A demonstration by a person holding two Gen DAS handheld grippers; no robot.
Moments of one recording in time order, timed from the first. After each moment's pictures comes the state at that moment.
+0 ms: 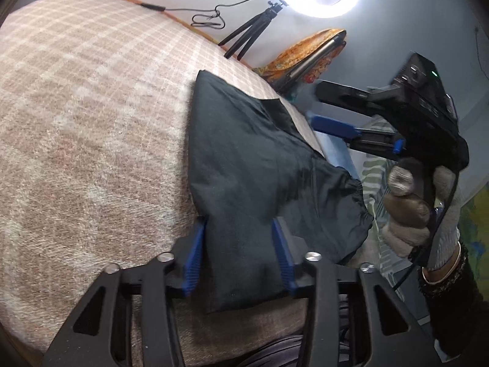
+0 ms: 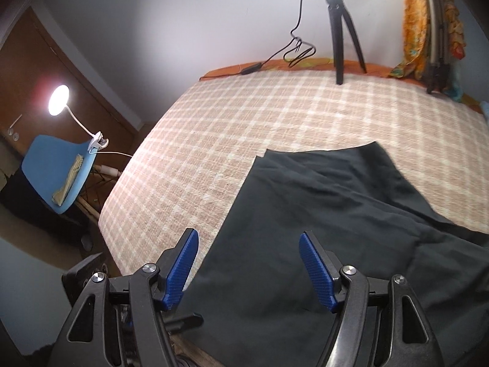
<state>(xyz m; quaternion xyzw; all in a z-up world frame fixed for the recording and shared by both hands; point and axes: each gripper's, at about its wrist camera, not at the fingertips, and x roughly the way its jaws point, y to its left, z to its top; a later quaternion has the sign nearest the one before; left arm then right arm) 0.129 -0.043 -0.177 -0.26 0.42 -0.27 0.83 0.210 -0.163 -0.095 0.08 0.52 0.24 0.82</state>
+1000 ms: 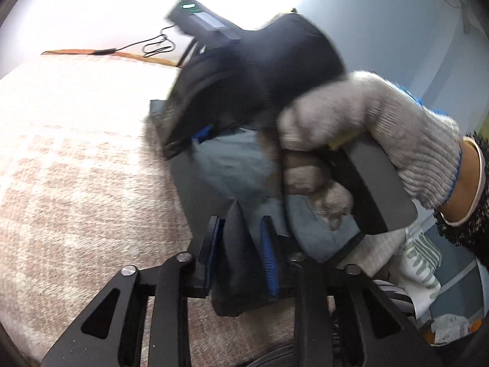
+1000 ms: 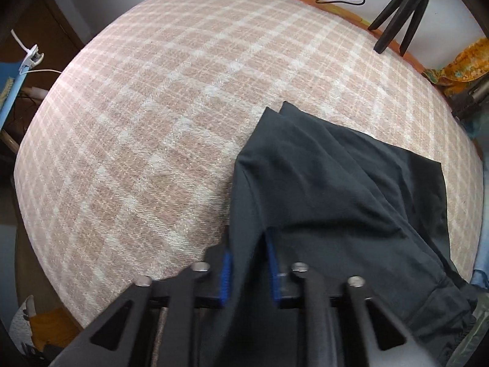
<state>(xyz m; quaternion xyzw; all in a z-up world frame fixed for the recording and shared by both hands) 0.124 -0.096 -0.146 -0.14 0.38 -0.29 0.87 0.259 -0.059 -0.173 -0.12 0.63 0.15 0.75</state>
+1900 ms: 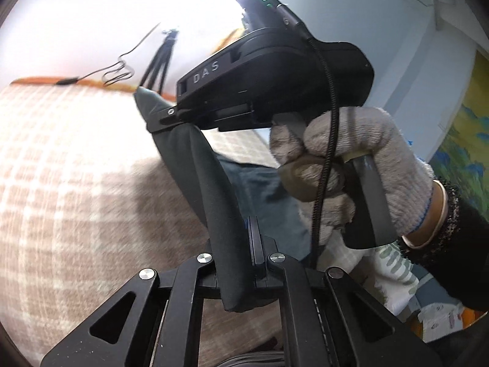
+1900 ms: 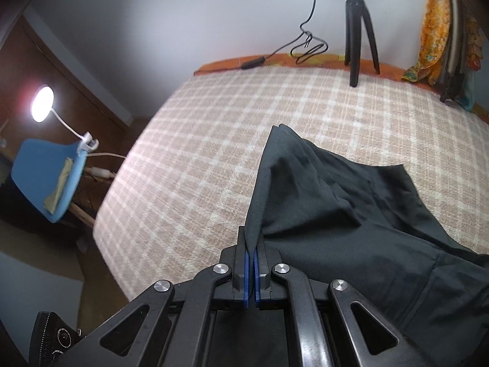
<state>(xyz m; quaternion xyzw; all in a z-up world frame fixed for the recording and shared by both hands) 0.114 -0.113 -0.083 -0.13 0.34 -0.37 0.85 0.244 -0.130 -0.088 0.08 0.54 0.22 0.81</state>
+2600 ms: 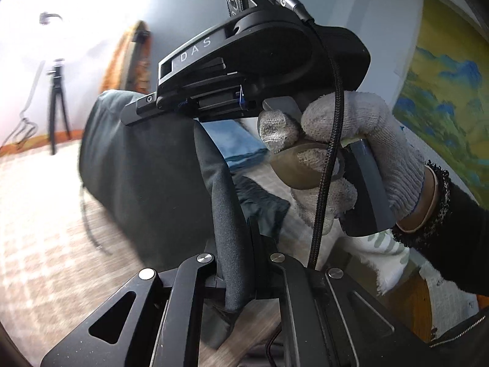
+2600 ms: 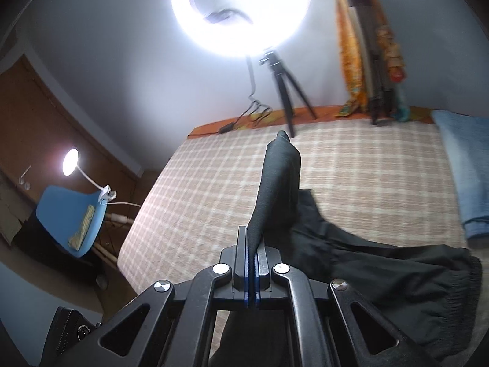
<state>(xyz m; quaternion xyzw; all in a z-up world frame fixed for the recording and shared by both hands) 0.114 -0.246 -0.034 -0.02 0.32 -0.49 0.81 0.206 -0.273 -0.012 0.16 0.45 0.20 0.85</state>
